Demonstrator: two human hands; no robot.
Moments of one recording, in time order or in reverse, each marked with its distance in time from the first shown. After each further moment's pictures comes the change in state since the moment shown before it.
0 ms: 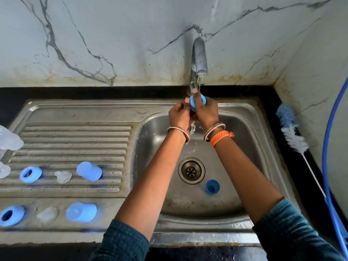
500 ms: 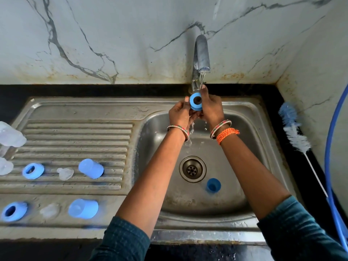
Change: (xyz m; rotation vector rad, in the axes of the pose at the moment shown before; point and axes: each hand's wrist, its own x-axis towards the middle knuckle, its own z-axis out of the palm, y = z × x) left_hand -0.001 0.000 -0.006 -0.038 -0.006 -0.051; right_hand 0.006 -0.002 -0.009 -0.026 -0.025 0.003
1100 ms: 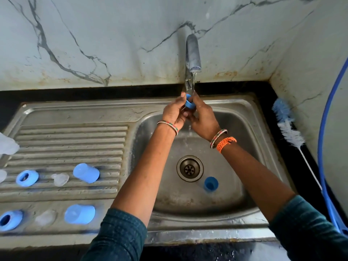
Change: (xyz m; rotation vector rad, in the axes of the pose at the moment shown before) left_hand 0.014 0.014 -0.003 -0.058 -0.175 -0.144; right_hand -0.018 0.025 -0.017 -0.431 -0.223 -0.550
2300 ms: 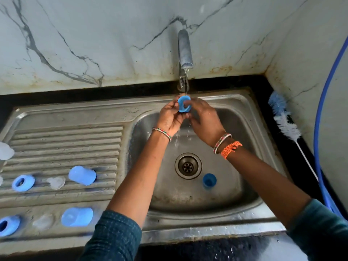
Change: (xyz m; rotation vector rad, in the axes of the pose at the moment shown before) left_hand 0.010 -0.021 -0.017 0.026 -0.171 0.033; right_hand -0.019 0.011 -0.009 -0.255 0.033 -0.049
